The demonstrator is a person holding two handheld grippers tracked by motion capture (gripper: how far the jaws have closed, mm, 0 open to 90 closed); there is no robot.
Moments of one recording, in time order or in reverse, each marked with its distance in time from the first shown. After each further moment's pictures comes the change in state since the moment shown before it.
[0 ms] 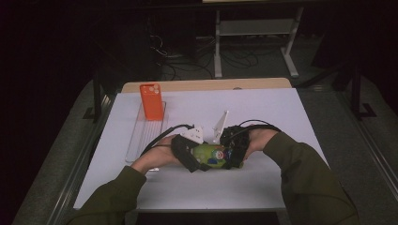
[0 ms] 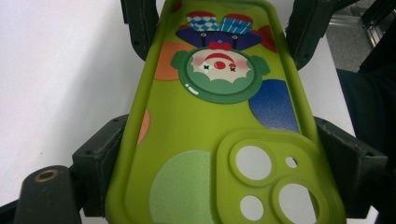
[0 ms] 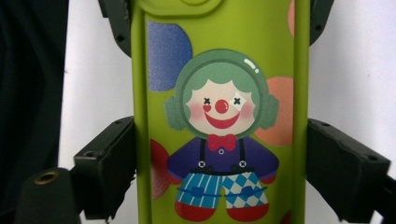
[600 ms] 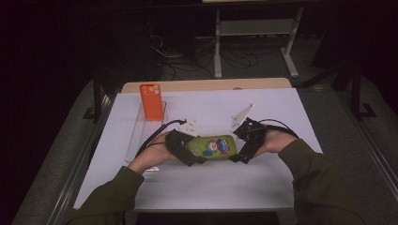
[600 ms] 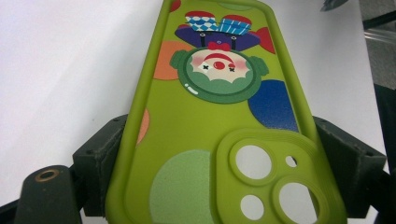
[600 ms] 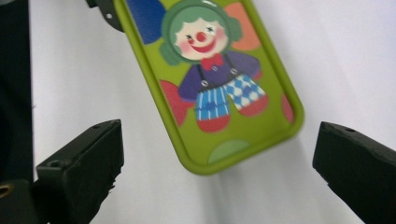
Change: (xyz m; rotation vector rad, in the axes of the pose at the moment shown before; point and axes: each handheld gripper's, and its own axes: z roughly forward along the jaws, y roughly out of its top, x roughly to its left) left arm 0.007 -0.003 -0.016 -0.003 0.138 -0.100; right arm 0.003 -0.040 -0.026 -0.190 -0.174 0.197
